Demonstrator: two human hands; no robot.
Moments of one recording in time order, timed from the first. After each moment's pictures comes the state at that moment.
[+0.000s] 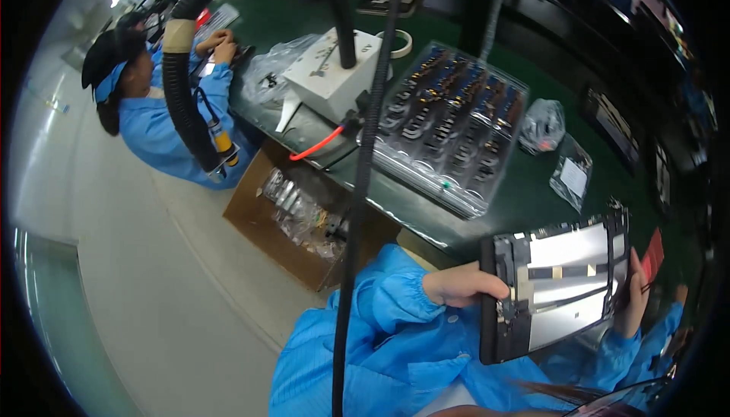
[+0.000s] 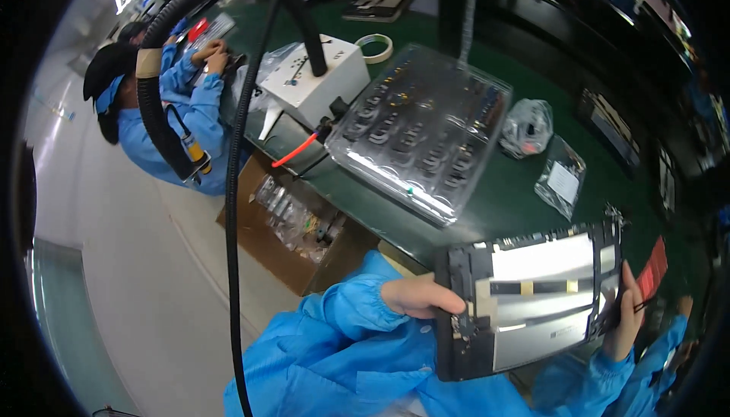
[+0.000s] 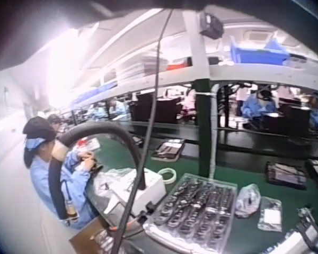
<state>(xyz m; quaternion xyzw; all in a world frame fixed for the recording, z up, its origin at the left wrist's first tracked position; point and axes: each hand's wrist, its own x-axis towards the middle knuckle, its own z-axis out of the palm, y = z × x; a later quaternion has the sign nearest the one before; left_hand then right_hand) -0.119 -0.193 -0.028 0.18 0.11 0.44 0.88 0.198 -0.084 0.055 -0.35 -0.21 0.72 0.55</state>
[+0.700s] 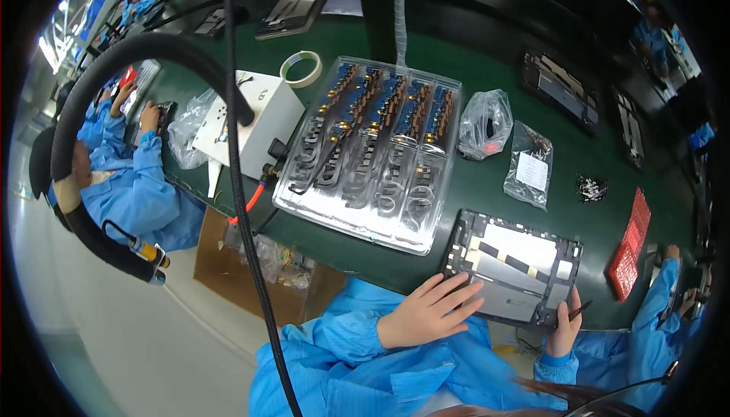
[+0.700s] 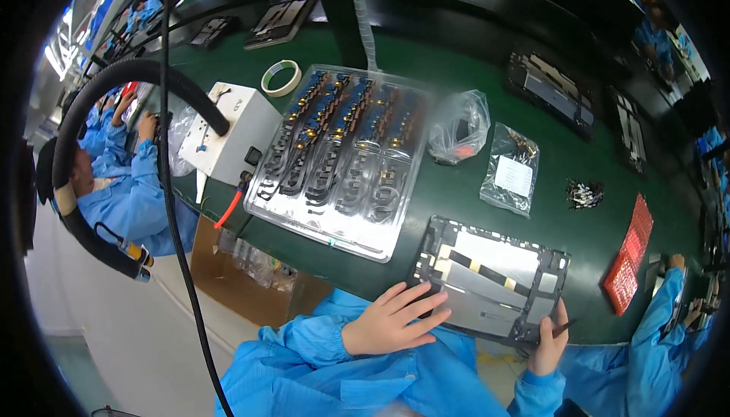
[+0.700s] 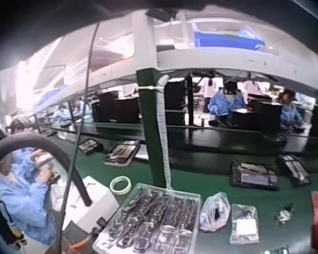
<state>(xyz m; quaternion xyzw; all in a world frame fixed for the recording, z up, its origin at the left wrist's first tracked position) -0.113 -0.187 -0.051 0.81 0.45 0.35 0.12 0.185 -0.154 -0.043 -0.58 -0.40 0.52 0.49</state>
